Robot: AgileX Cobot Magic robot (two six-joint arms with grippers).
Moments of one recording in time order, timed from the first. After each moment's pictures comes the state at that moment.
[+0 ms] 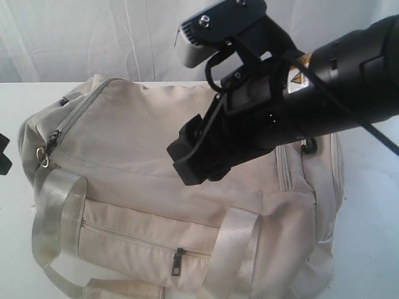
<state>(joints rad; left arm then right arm) 0.10 1.42 -1.00 -0.45 0.98 0.63 0.92 1.25 -1.04 0.18 0.59 -0.23</state>
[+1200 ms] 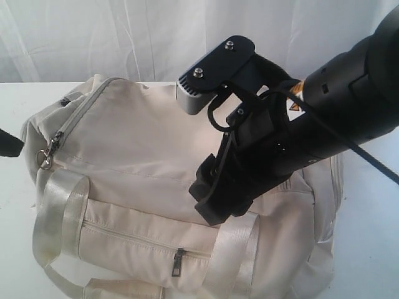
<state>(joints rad) 0.21 1.31 -0.96 -0.82 1.20 1.02 0.92 1.27 -1.04 0.13 0.77 -0.25</state>
